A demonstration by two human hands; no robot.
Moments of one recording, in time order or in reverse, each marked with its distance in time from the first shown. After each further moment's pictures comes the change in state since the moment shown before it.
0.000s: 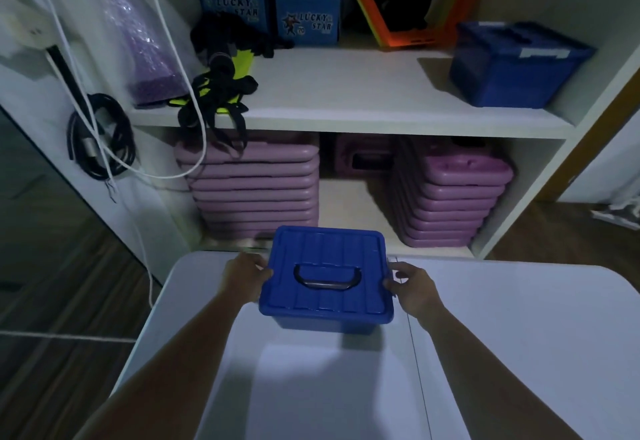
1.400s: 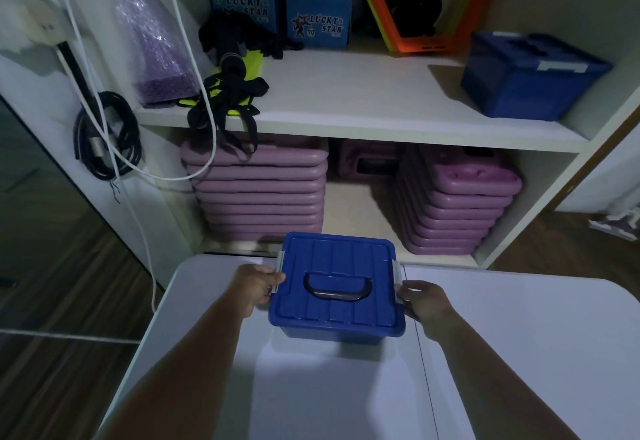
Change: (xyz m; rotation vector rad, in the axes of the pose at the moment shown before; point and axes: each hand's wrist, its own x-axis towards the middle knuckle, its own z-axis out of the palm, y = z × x) left_hand 0.022 -0.013 0.007 -0.701 -0.200 -0.274; right_hand 0.010 -0.005 0.009 0.421 0.023 0.338
